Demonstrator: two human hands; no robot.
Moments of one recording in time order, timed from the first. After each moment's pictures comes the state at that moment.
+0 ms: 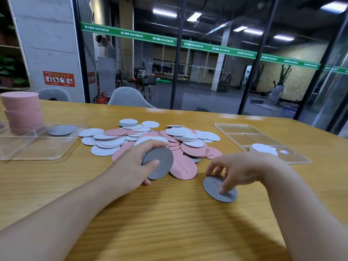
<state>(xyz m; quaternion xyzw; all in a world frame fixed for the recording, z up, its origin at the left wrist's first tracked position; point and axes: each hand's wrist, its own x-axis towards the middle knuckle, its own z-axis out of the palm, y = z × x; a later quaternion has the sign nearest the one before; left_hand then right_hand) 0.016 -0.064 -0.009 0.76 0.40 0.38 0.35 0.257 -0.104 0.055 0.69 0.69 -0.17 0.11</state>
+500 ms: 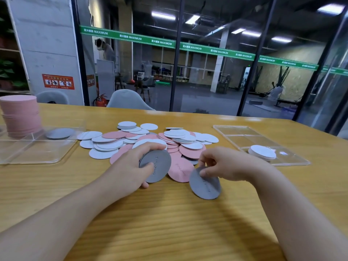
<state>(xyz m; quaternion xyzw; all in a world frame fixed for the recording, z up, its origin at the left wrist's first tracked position) 0.017 -0.063 -0.010 0.75 0.42 0.37 0.34 0.251 -0.095 0.047 0.64 0.75 -0.13 -0.06</state>
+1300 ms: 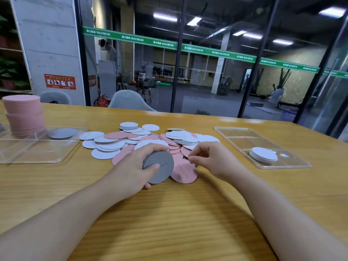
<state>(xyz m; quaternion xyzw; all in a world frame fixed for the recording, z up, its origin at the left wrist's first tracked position) 0.017 -0.062 -0.011 0.76 0.41 0.37 0.34 0.237 -0.074 0.022 0.60 0.71 -0.17 -0.33</state>
